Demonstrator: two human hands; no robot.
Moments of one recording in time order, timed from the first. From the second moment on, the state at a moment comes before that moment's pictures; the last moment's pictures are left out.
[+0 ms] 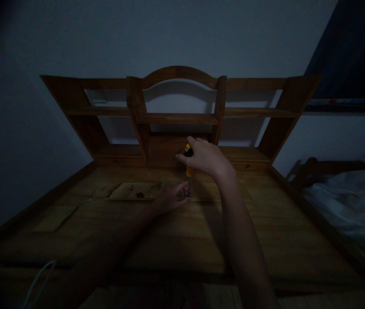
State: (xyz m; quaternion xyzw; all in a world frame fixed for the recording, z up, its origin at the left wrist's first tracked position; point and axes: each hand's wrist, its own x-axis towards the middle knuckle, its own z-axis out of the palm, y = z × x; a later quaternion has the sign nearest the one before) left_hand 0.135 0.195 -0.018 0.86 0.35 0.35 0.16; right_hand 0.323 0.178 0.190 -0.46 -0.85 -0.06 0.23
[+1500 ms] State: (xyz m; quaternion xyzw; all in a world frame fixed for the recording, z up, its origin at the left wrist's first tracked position) left_hand 0.135 0.195 -0.019 0.86 0.34 0.36 0.15; right_hand 0.330 0.172 0.199 -0.47 -0.85 -0.09 0.23
